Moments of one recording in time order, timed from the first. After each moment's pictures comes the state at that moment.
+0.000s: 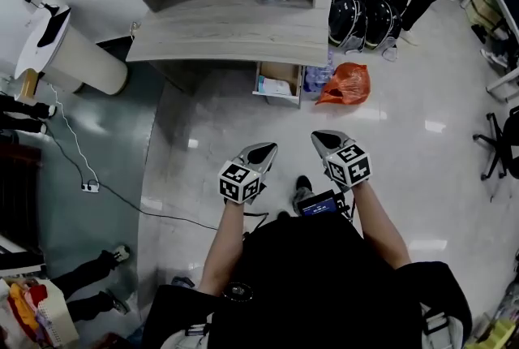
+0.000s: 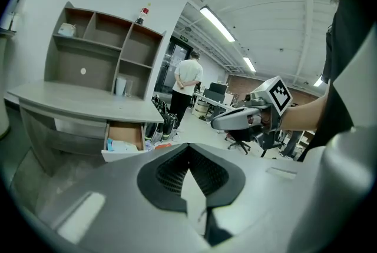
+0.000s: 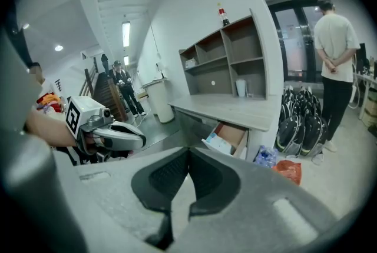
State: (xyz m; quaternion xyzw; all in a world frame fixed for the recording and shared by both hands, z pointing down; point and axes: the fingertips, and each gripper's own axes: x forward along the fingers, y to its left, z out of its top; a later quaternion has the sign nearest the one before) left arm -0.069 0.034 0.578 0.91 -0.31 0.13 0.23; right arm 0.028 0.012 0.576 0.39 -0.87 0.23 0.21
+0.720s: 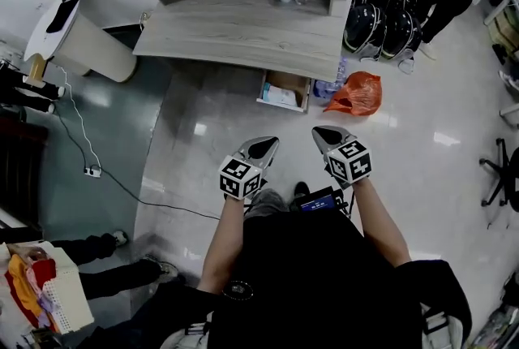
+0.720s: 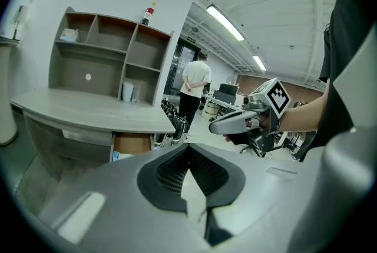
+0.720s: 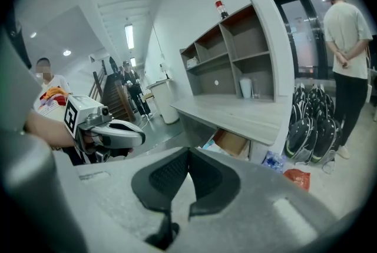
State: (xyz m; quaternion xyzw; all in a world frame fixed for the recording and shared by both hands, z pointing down) left arm -0.048 -0.044 0.569 0.90 -0.36 0.14 0.23; right arm 0.042 -0.074 0.579 0.34 -0.88 0.24 0.21
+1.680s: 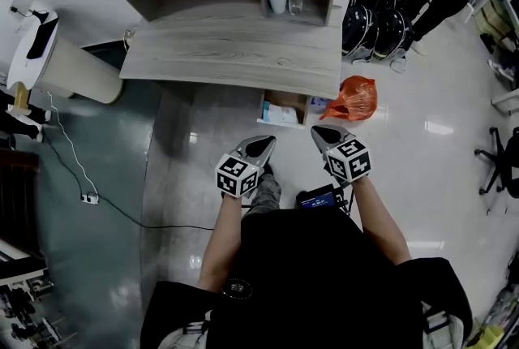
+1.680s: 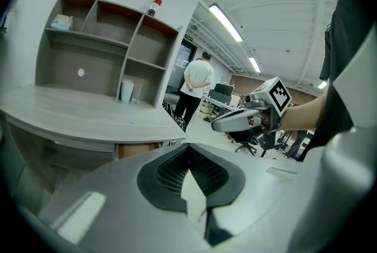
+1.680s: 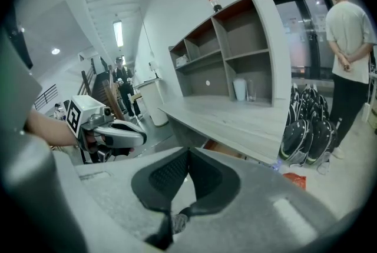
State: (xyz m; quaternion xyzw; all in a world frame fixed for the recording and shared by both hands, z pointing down) left arm -0.086 -0.139 0.583 0.91 -0.32 0.13 0.24; right arm 0.012 -0.159 0.585 0.38 -0.86 0.25 0.22
